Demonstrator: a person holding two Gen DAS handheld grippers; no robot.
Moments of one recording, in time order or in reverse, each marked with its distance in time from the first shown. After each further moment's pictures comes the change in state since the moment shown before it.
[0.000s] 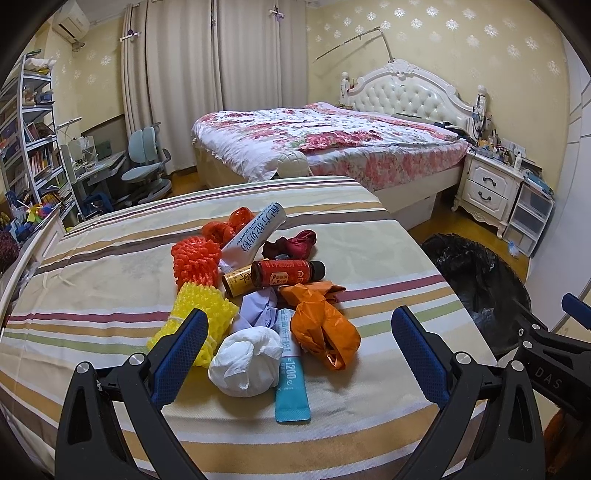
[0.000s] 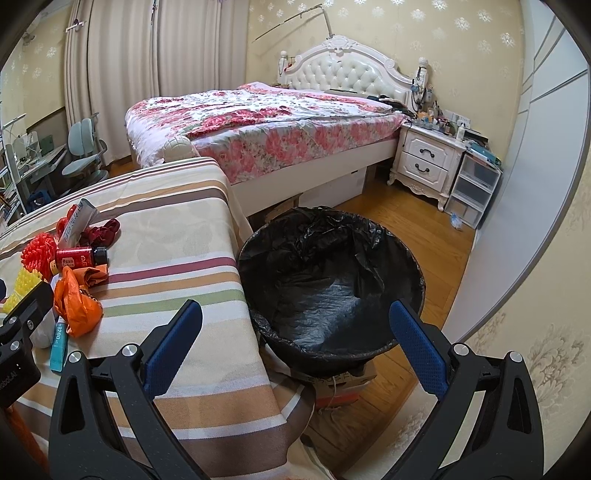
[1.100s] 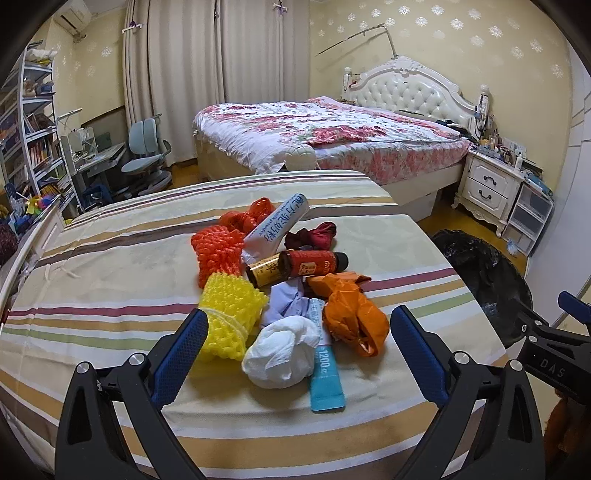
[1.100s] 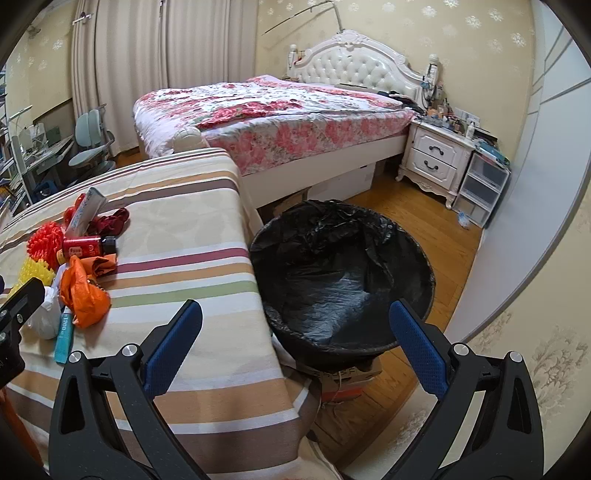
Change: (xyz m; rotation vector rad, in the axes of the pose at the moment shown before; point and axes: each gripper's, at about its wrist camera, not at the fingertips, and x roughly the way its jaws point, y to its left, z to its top) left arm -0.005 0.025 -0.004 -0.015 0.029 -0.007; right arm 0.006 0.012 -0.018 -0.032 0.022 0.039
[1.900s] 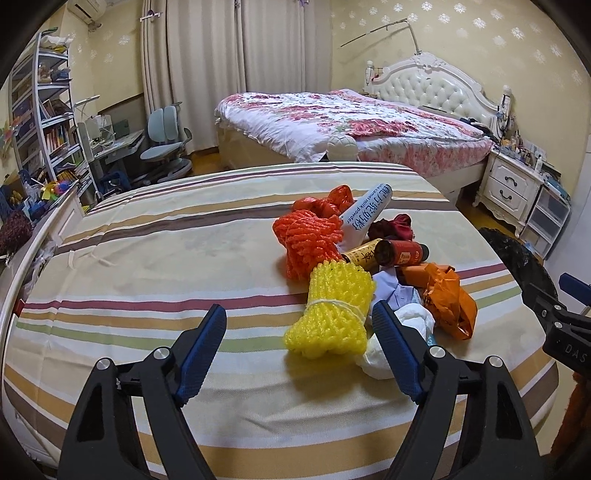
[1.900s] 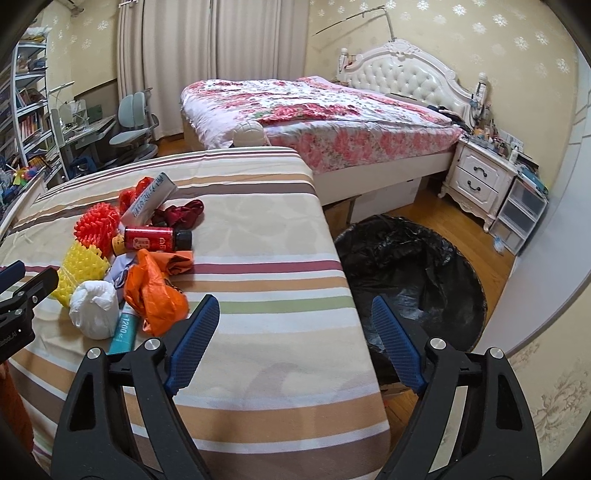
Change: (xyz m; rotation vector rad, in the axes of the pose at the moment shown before) left arm 0.002 0.080 0.001 -0.024 0.048 0.047; right arm -0.018 0.064 0.030 -0.126 0.013 0.115
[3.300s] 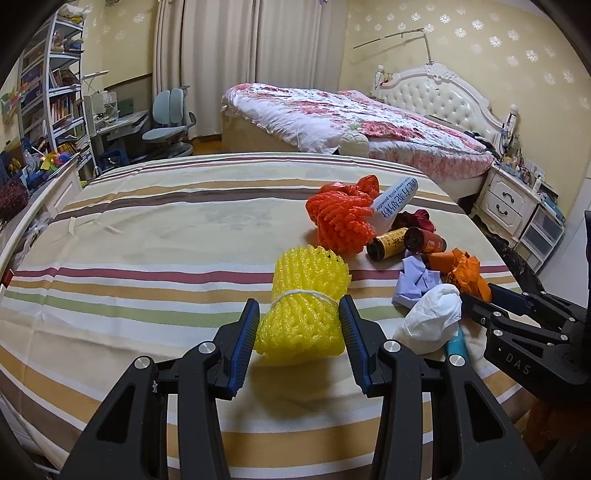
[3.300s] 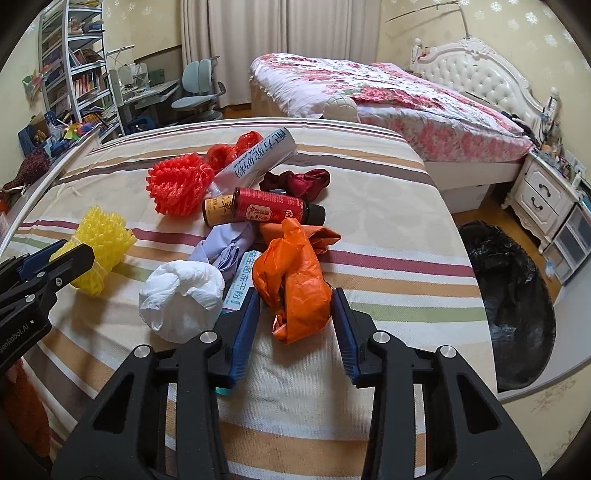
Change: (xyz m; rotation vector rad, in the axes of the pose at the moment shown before) left arm -0.008 0.045 -0.014 -0.082 0.008 -0.050; right arm 0.029 0.084 -0.002 -0.144 0.074 0.211
